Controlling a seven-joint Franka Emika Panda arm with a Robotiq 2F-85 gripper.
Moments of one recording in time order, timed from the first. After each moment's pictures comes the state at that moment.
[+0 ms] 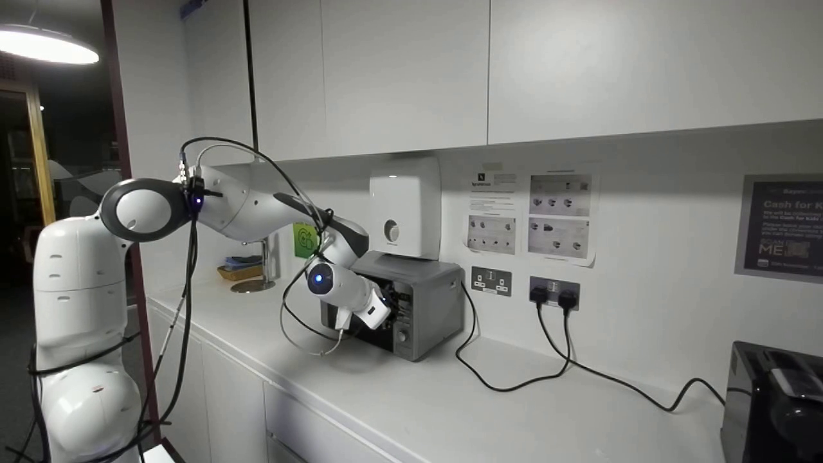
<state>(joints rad) 0.01 0.06 -0.20 -2.15 1.98 2.92 -0.80</state>
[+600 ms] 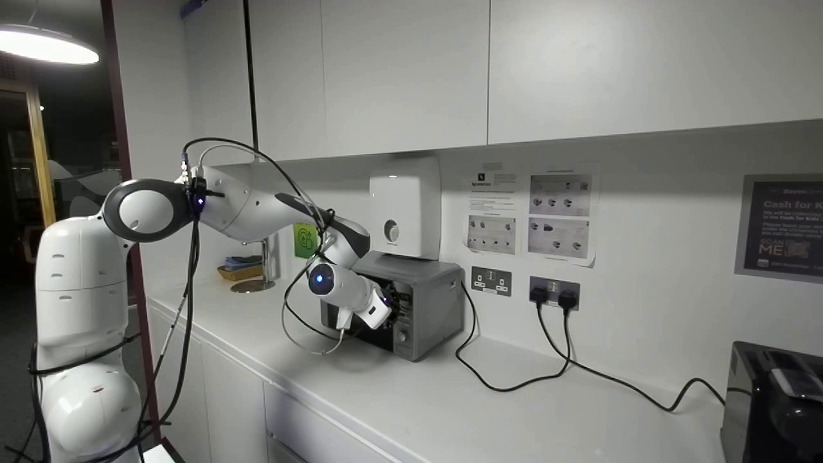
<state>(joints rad) 0.01 0.07 -0.20 -2.14 2.01 2.92 -0.82</state>
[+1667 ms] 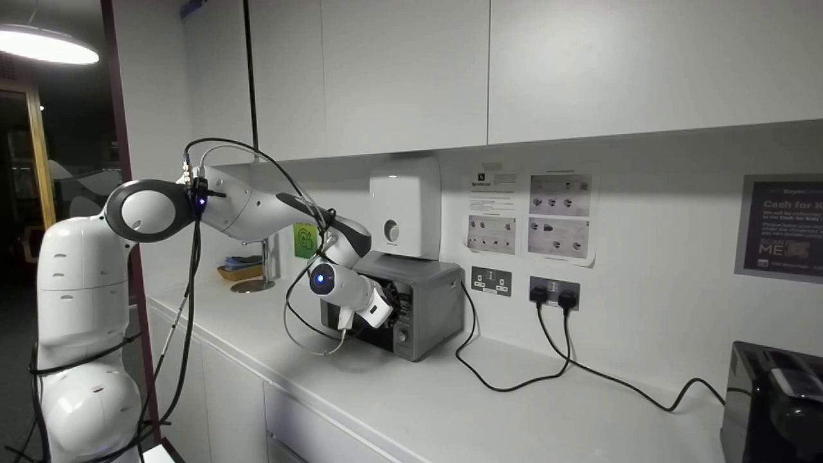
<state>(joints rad) 0.01 0.08 -0.20 -2.13 2.02 2.92 -0.86</state>
